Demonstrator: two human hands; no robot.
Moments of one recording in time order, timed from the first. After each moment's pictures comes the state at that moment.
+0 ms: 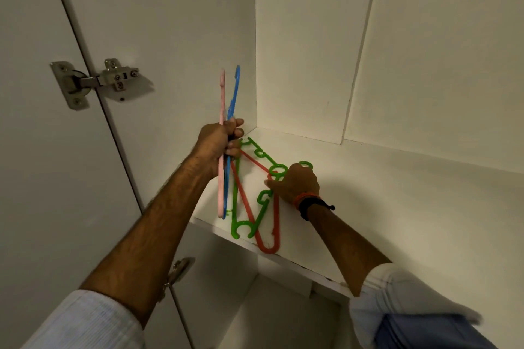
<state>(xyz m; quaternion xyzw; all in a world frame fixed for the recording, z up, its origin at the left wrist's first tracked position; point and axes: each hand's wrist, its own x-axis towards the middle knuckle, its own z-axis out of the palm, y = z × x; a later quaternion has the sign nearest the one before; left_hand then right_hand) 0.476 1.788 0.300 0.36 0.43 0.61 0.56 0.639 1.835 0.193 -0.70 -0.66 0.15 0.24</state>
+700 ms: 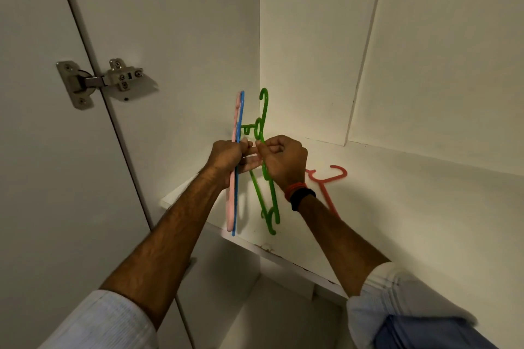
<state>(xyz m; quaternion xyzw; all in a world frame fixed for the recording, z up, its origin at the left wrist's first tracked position) 0.492 1.795 0.274 0.35 0.53 0.58 0.51 0.604 1.823 0.233 -0.47 -0.62 0.19 0.60</state>
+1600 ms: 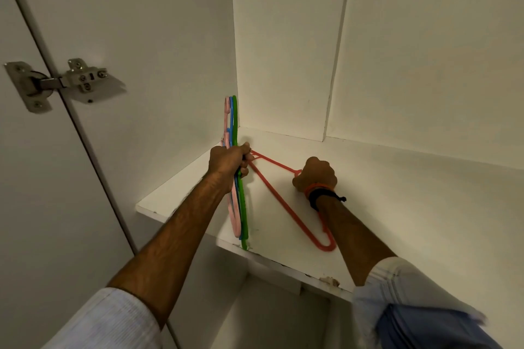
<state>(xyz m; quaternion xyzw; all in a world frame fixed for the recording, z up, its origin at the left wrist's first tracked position) 0.530 1.811 0.253 0.36 0.56 0.58 0.47 0.710 1.837 0.210 -0.76 -0.60 0.09 0.22</state>
